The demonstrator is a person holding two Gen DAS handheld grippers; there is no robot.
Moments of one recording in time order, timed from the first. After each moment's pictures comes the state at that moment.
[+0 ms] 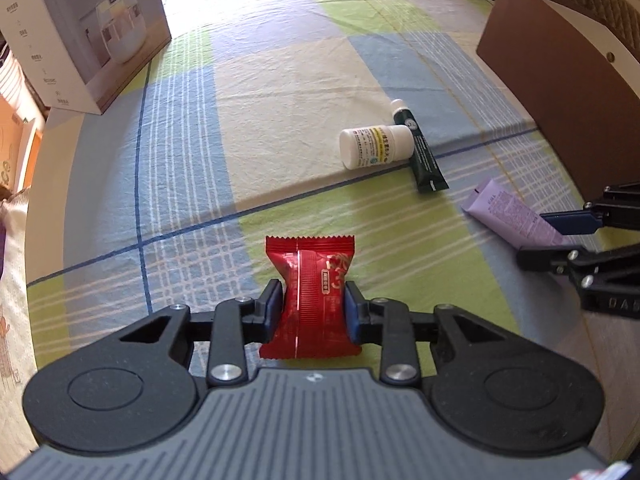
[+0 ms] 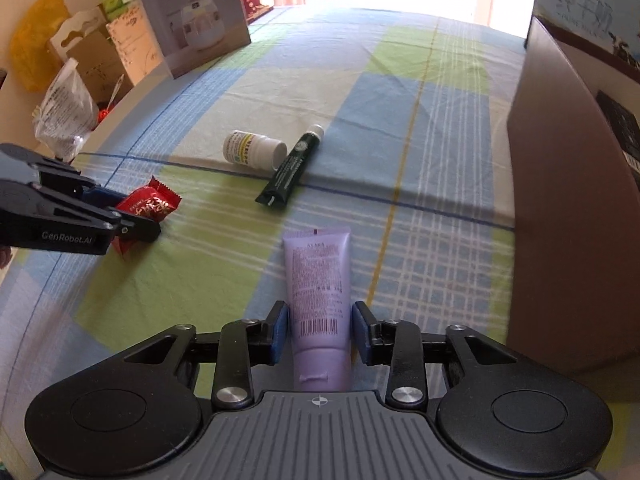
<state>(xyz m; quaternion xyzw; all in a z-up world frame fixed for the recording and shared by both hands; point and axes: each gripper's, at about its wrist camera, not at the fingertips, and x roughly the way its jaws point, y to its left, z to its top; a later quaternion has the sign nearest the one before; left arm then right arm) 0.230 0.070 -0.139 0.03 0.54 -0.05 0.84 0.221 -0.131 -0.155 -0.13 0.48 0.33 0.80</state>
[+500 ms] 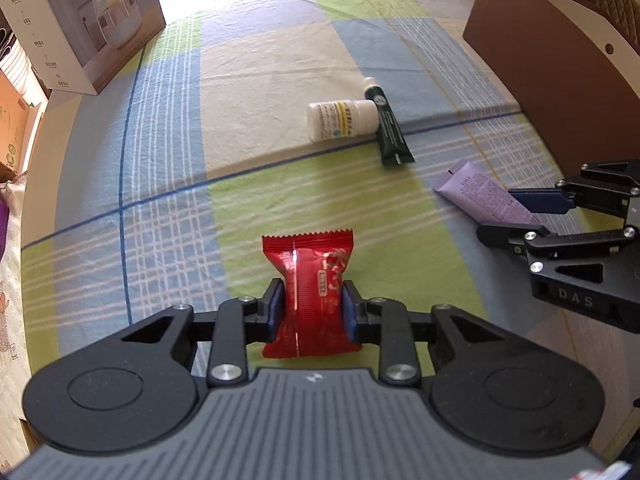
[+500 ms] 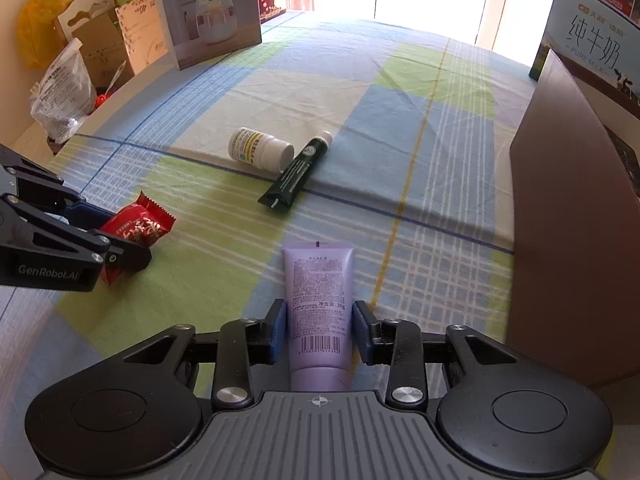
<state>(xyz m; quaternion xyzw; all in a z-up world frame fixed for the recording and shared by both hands) 0.206 0.042 -0.138 0.03 0.55 -0.04 0.83 0.209 -0.123 -0.160 -0.17 0.45 0.32 0.81</state>
